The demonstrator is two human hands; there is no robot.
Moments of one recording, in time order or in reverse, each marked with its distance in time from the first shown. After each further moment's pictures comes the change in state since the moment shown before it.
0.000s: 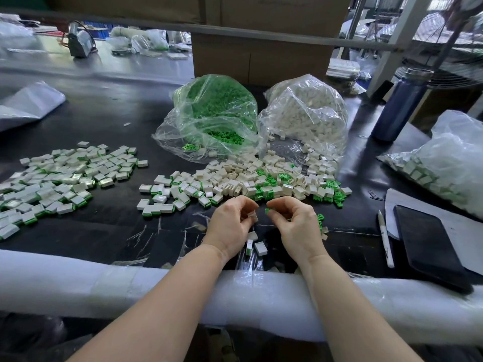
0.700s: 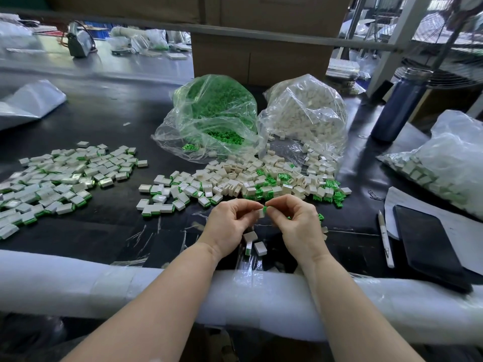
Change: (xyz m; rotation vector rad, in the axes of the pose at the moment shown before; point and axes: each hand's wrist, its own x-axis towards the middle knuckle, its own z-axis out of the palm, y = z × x) left_hand 0.000 0.003 -0.005 -0.361 -0.096 -0.089; right_hand -0.002 -0.009 -0.004 0.138 -0.016 -0.034
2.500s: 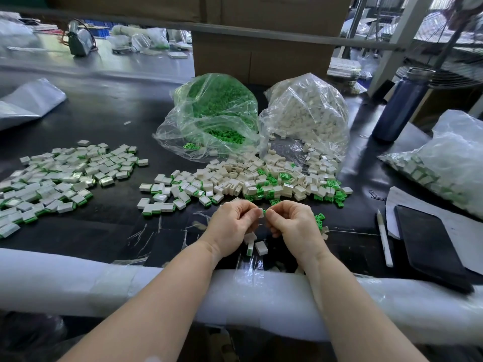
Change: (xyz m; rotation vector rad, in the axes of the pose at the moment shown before) left_hand 0.001 -0.001 -0.002 0.093 -0.068 -0.033; right_hand -0.001 -0.001 0.002 0.114 -0.121 0.207
